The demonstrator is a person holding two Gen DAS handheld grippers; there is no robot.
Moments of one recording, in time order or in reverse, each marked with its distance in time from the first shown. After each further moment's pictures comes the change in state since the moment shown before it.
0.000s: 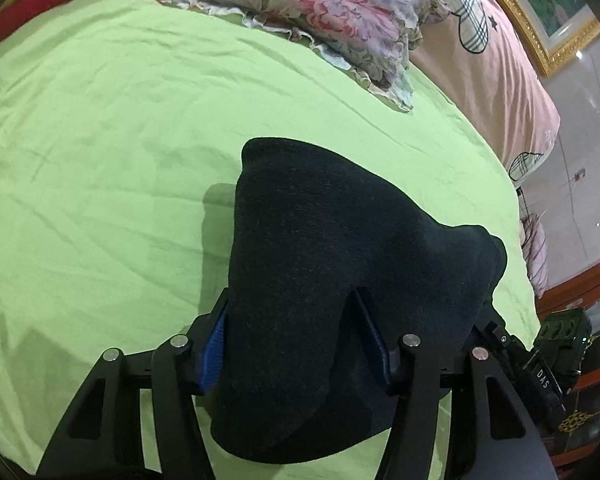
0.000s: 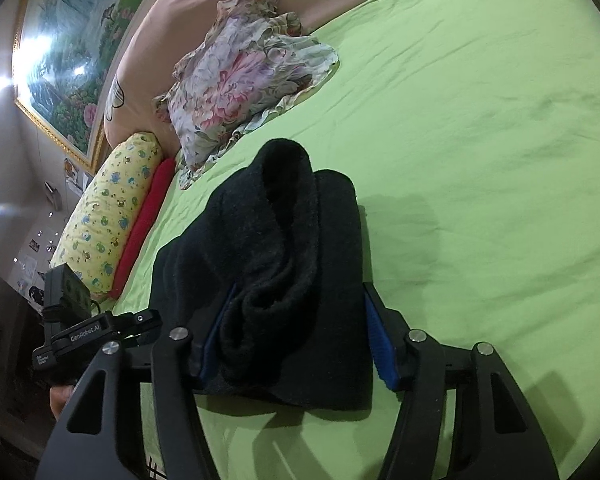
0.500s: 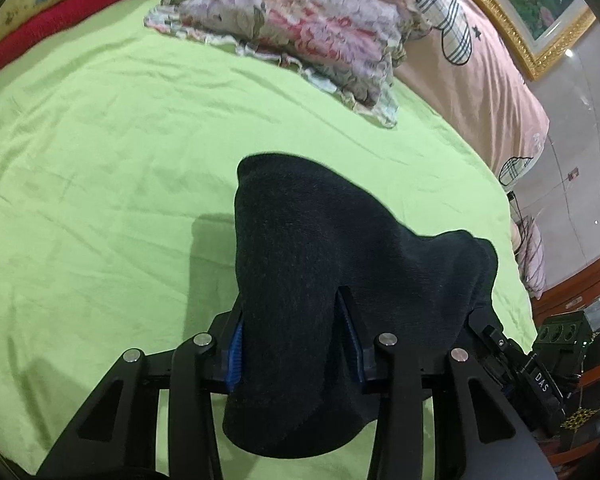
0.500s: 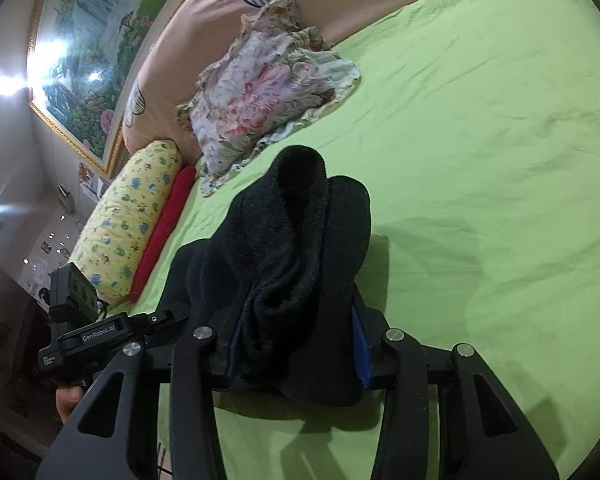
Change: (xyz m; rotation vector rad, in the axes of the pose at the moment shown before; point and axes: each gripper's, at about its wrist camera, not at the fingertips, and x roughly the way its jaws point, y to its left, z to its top) left arm -0.041 -0.007 0.001 0.031 -0.054 0.000; right arm -0.020 0.025 -0.002 -0.013 -0.032 0.069
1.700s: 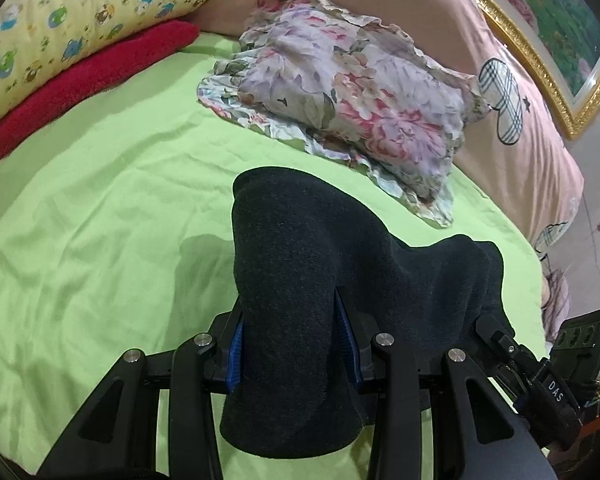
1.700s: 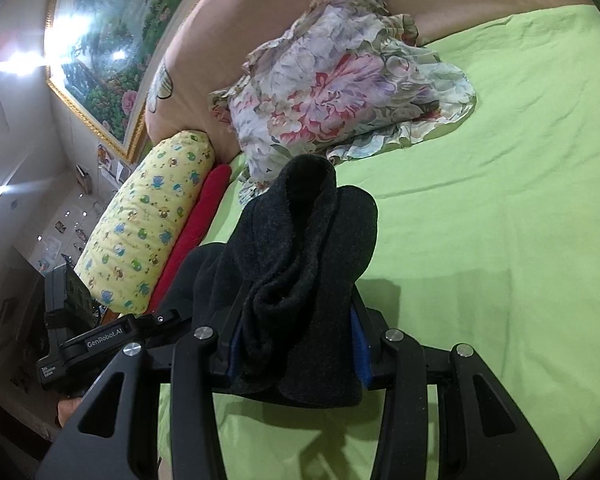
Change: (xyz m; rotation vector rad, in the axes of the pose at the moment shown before) left arm -0.013 0.056 0.112 -0.063 -0.143 0.127; right arm 0.110 0.075 0.067 -0.088 0.038 0.049
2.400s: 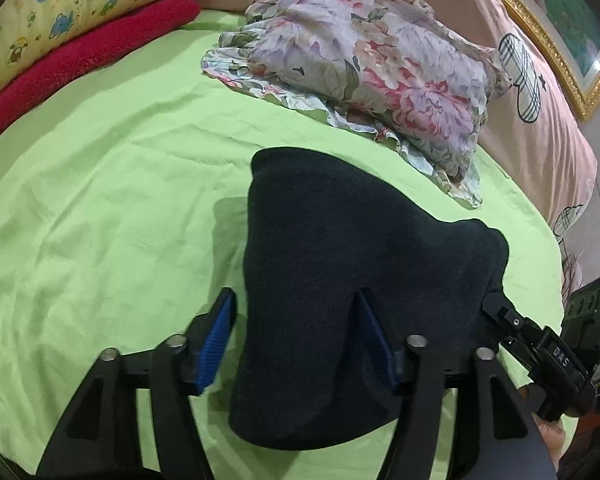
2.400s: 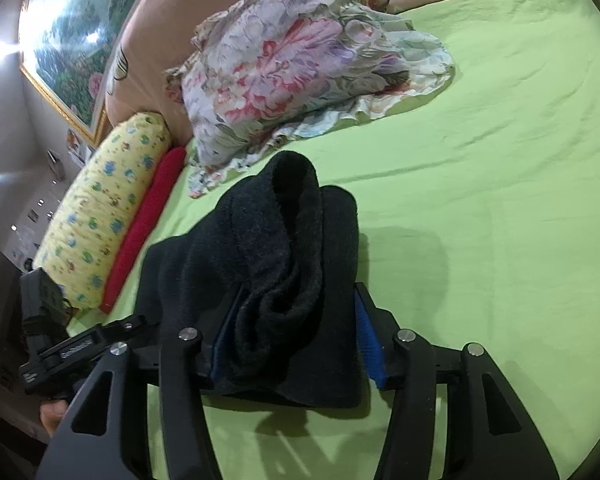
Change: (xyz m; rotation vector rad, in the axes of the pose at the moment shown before) left arm 0.045 0.020 -0.015 0.037 0.027 0.032; right arm 0.039 -0.046 0.003 -0.024 0.067 -0.122
